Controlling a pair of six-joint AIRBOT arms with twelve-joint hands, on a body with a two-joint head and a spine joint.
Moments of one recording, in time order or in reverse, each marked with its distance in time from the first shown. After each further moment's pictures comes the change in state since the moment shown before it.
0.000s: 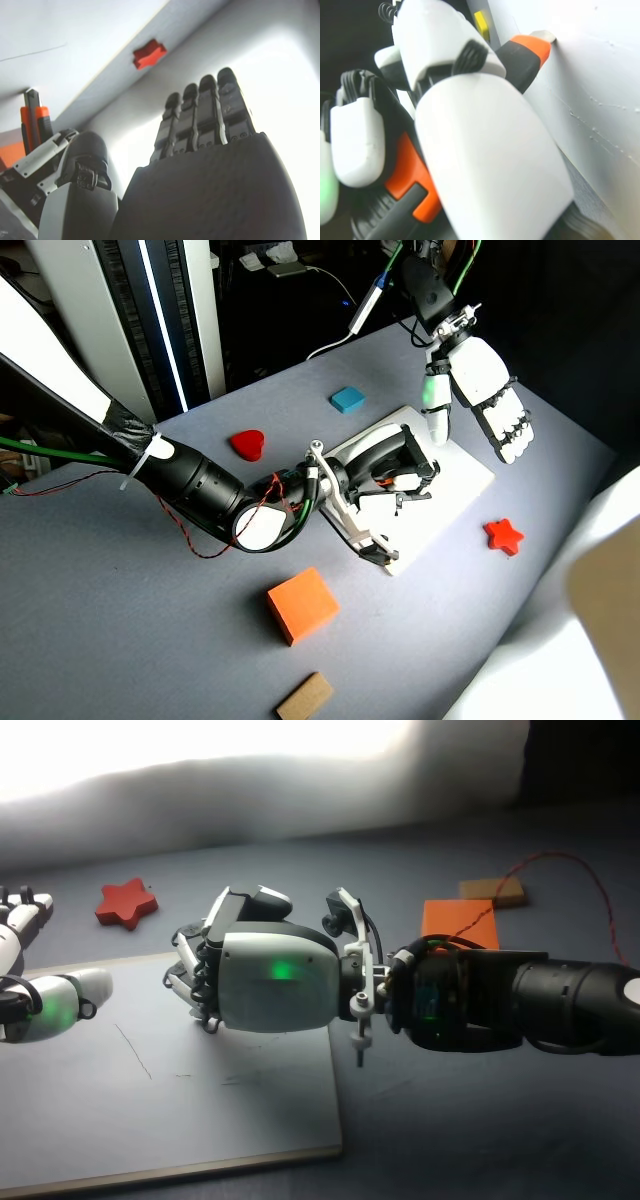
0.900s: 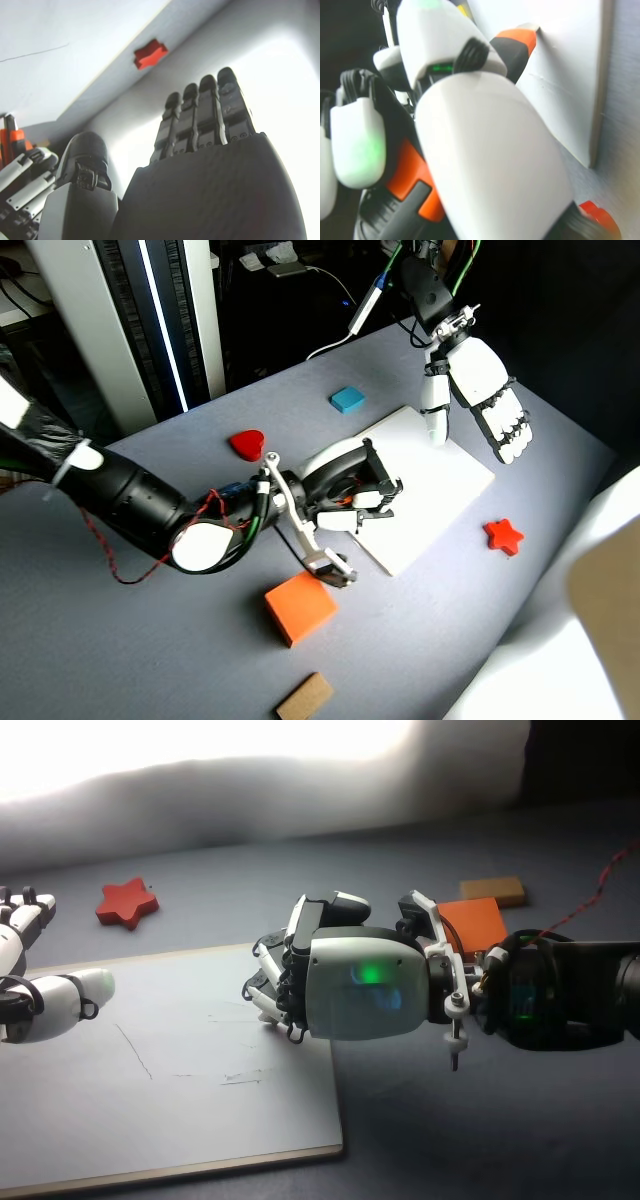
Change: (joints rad) left arm -0.001 0.000 -0.001 0.002 -0.004 0.000; right arm -0.033 0.216 -0.198 -0.043 -0.011 0.030
